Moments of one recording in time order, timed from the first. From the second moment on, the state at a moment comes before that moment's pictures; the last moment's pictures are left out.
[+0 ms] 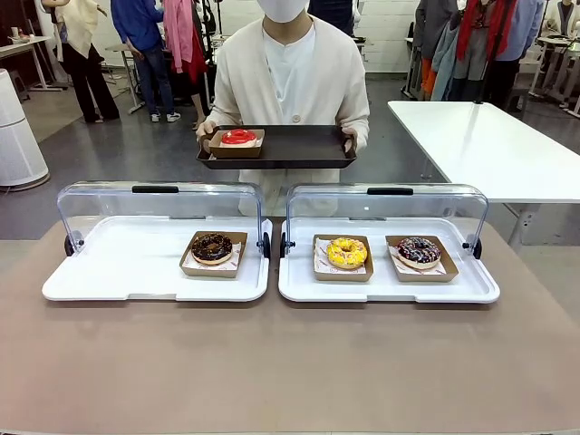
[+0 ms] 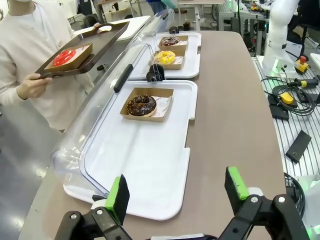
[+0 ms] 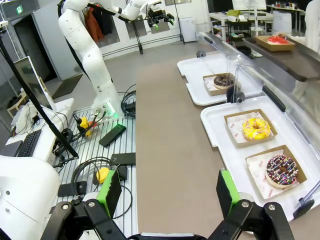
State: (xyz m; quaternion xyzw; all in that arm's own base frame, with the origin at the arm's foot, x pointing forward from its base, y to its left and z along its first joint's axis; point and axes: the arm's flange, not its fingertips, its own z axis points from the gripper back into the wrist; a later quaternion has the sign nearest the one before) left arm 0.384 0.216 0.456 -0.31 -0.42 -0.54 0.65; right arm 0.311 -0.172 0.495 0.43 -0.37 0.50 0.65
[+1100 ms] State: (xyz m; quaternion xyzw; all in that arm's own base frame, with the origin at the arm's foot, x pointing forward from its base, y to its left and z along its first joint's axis) left arm 0.385 0.215 0.456 -0.31 -0.42 -0.54 0.65; right arm 0.311 -0.172 0.495 0.43 -0.37 0.50 0.65
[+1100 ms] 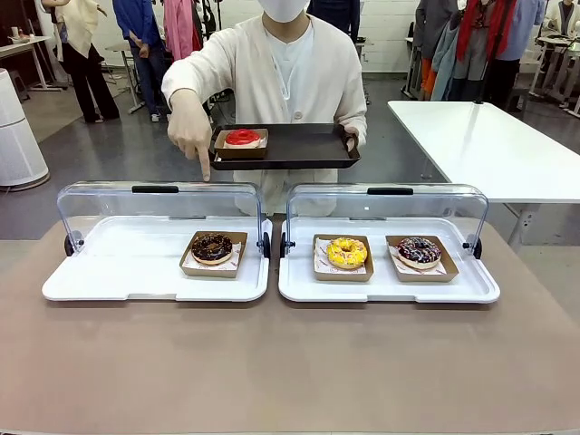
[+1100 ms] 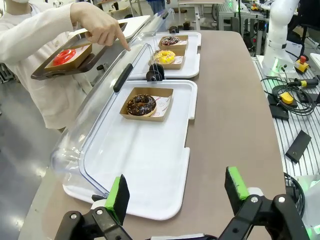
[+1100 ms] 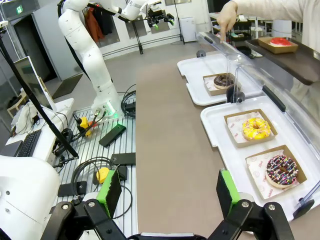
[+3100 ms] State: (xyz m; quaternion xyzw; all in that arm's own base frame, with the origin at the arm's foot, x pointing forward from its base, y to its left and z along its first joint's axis) left arm 0.444 -0.064 0.558 -0.11 -0.13 -0.71 0.68; right arm 0.311 -0.171 0.495 0.43 -0.37 0.50 0.65
